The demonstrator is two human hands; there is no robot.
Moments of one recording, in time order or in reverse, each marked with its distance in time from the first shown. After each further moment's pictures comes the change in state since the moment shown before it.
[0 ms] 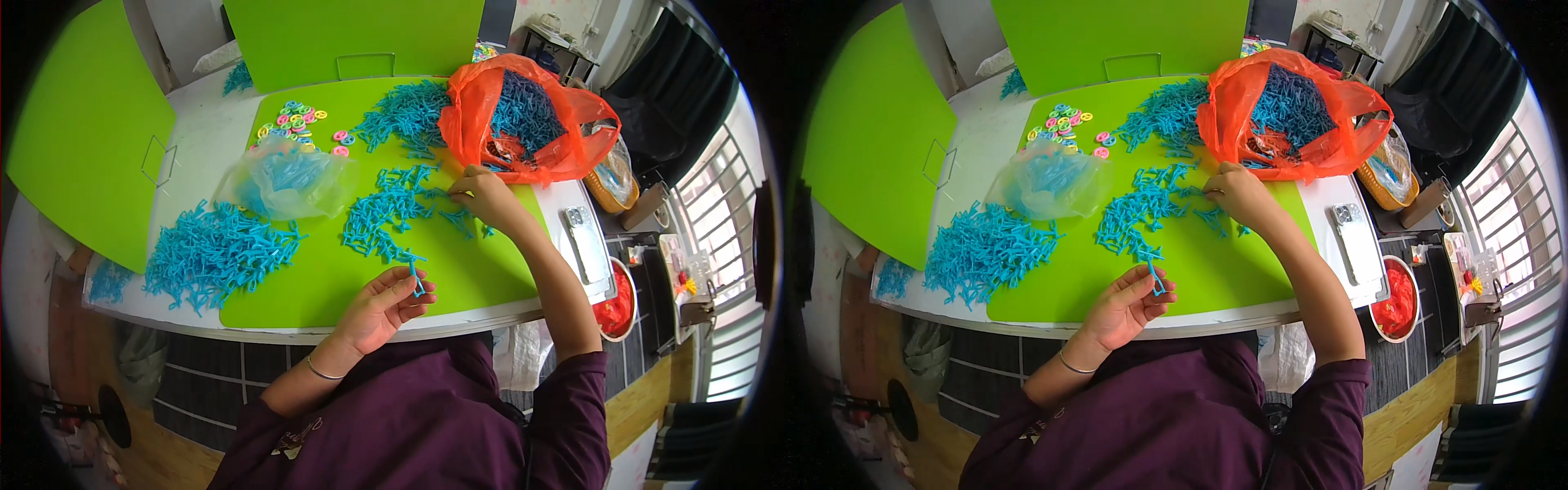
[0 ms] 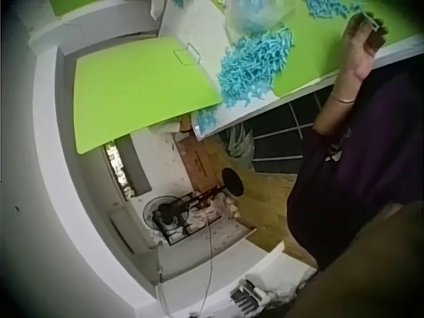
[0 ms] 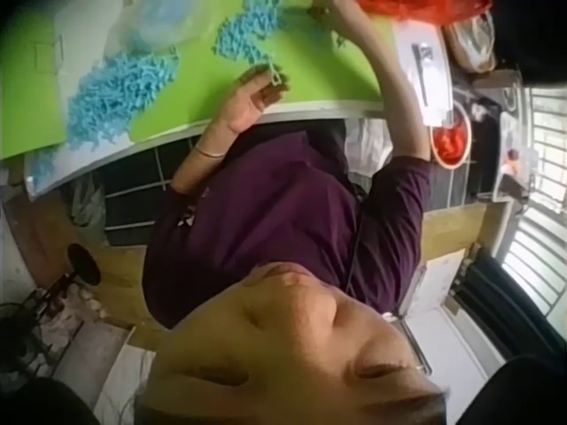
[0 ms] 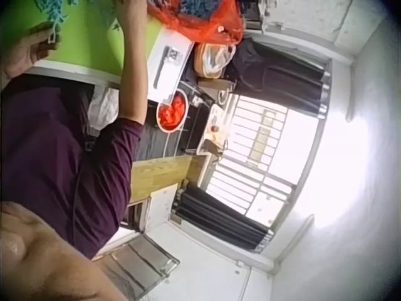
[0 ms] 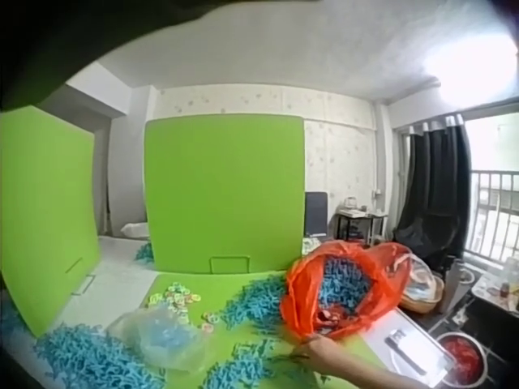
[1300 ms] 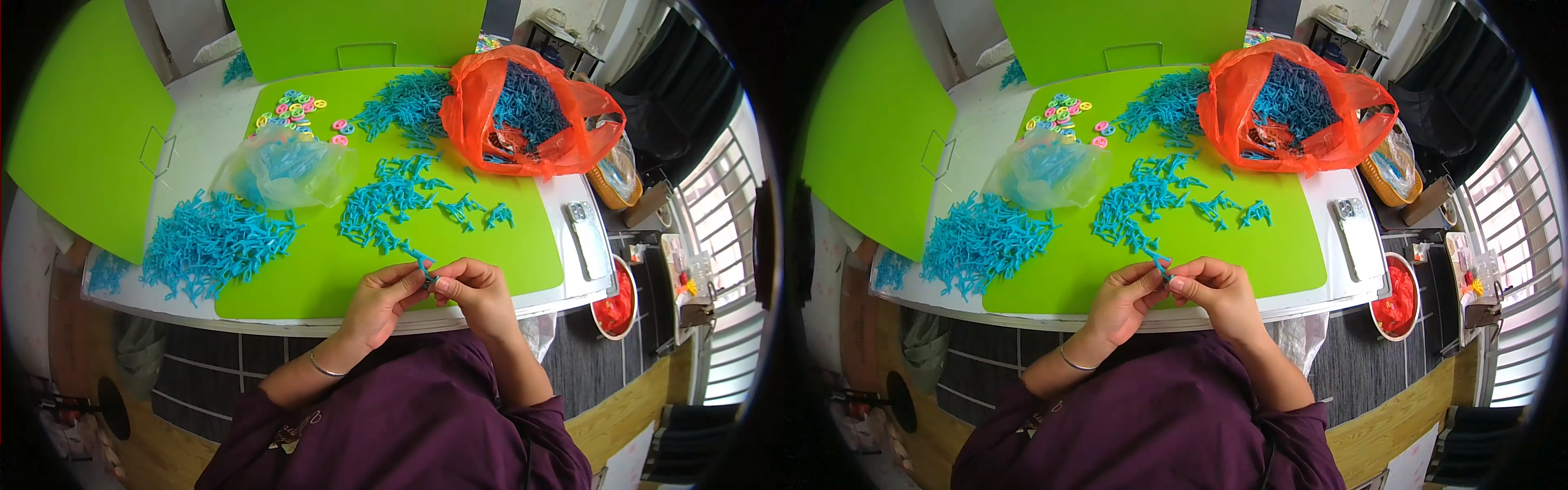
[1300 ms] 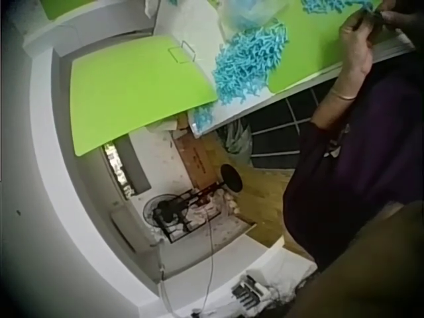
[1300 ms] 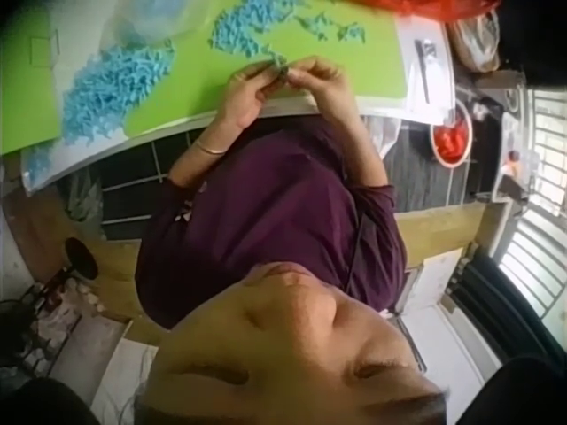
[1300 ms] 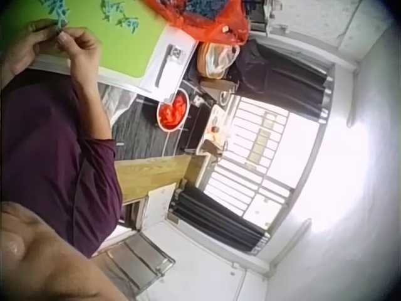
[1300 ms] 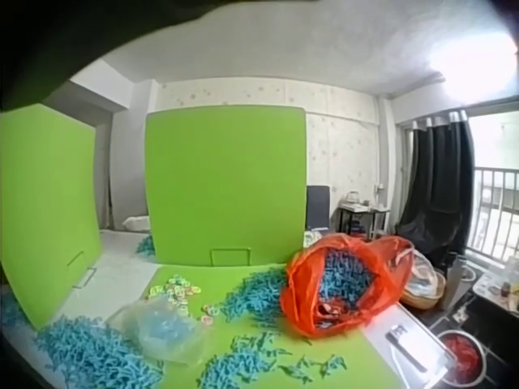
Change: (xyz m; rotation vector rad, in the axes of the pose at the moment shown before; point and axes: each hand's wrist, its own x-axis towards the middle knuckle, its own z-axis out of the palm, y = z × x) left_hand 0.005 -0.015 0.002 0.089 0.077 0.199; right_hand -0.093 -0.140 0.020 1.448 0.190 0.562
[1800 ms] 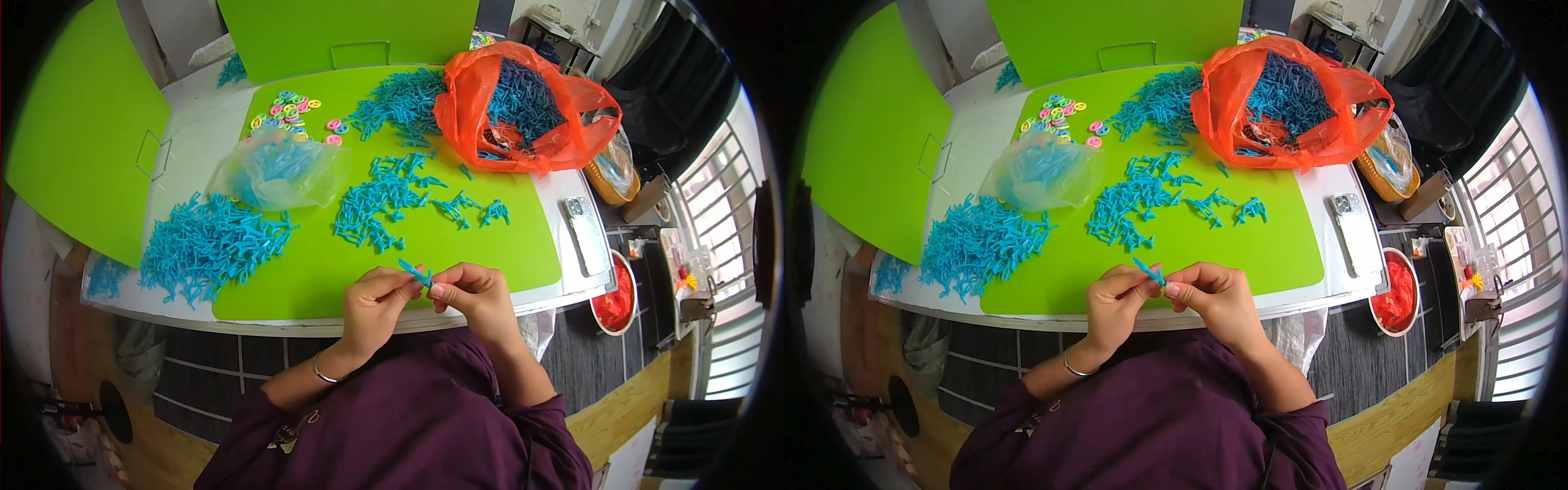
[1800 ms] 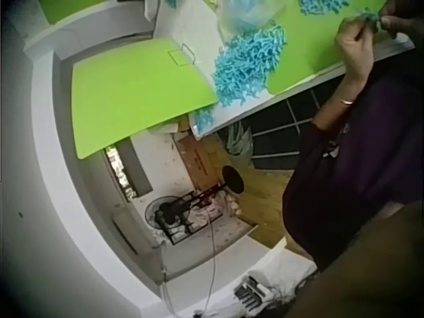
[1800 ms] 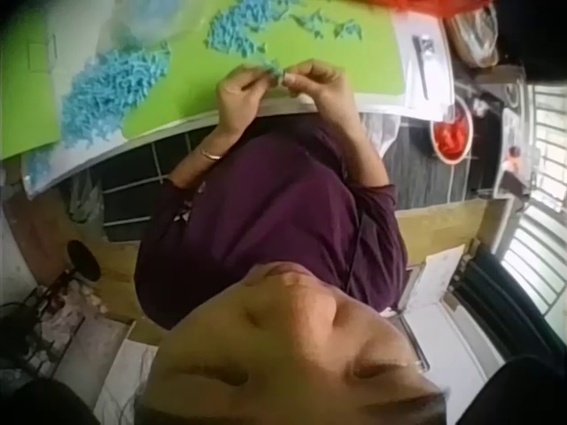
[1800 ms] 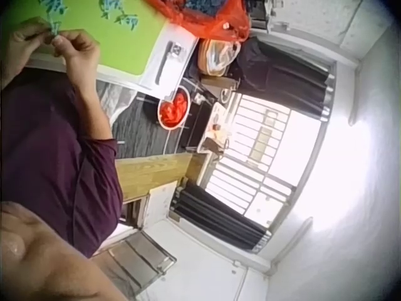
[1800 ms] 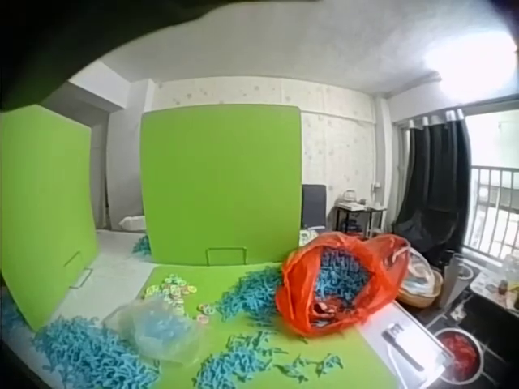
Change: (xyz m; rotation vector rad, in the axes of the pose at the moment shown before) left_hand -0.008 -0.002 0.003 0.802 0.100 0.523; right_hand -0.011 -0.012 0.005 -0.125 0.038 0.045
